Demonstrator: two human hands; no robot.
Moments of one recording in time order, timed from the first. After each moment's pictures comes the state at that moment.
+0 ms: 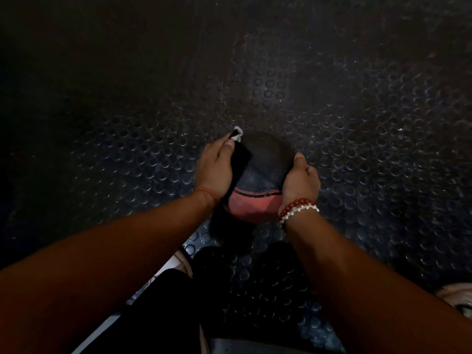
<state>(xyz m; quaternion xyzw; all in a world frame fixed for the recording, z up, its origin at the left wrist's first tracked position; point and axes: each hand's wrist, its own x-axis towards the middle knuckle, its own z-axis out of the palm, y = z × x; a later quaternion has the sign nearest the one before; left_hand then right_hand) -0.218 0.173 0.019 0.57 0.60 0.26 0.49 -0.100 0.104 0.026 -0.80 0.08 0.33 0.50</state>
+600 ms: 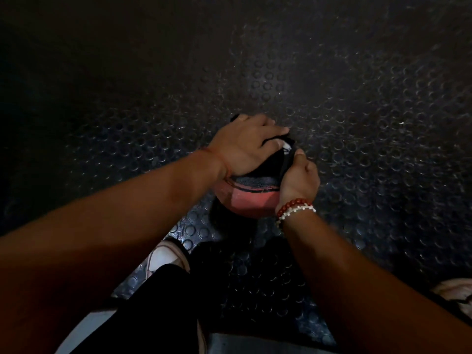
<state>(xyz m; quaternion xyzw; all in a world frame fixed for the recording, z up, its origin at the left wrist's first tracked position) -0.181 0.200 0.060 0.92 0.31 -0.01 0.23 -0.097 0.101 0.025 -0.81 0.05 0.30 0.50</state>
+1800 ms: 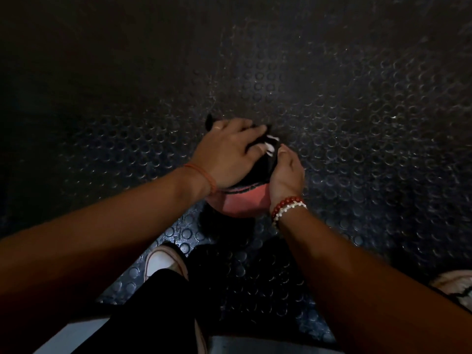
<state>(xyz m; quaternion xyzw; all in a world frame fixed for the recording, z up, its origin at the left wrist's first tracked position) -0.197 0.183 0.062 0.90 0.38 0.07 0.22 -0.097 0.102 0.004 -0.80 -0.06 0.34 0.50</state>
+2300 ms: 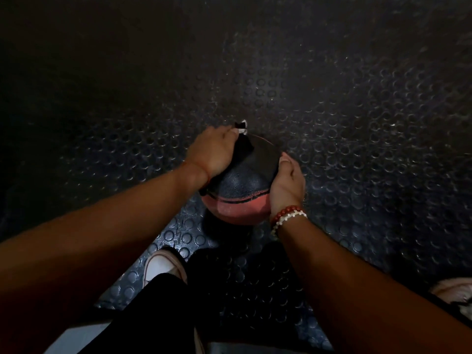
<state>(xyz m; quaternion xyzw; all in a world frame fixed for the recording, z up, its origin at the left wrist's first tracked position) -0.198 0.211 0.049 0.77 0.54 -0.02 0.33 -0.099 0.099 0.008 -0.80 -0.05 0.33 0.50</state>
